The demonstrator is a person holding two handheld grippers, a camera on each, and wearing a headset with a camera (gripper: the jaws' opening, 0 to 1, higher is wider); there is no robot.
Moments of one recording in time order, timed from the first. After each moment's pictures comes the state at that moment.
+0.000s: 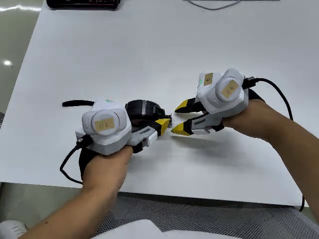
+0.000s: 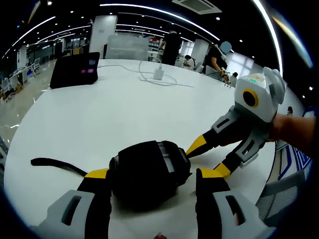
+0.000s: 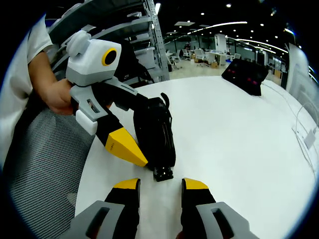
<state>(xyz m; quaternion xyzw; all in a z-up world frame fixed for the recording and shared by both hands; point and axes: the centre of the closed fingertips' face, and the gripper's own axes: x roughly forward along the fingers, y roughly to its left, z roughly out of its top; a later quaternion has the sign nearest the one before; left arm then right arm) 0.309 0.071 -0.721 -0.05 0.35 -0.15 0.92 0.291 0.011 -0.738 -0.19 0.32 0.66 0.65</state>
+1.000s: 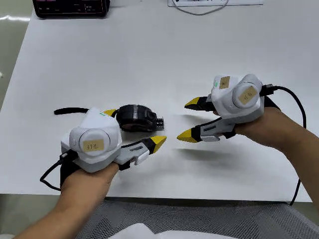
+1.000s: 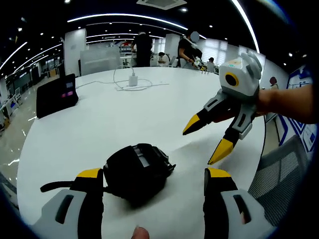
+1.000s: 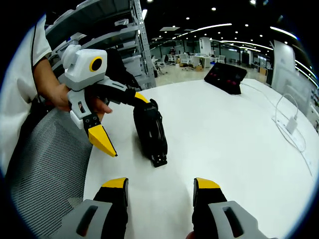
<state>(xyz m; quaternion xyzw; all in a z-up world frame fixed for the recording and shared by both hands) 0.289 0.062 -0.697 0.05 0.32 -0.24 0.91 0.292 -0.029 -0.715 -0.17 0.32 0.61 0.70</state>
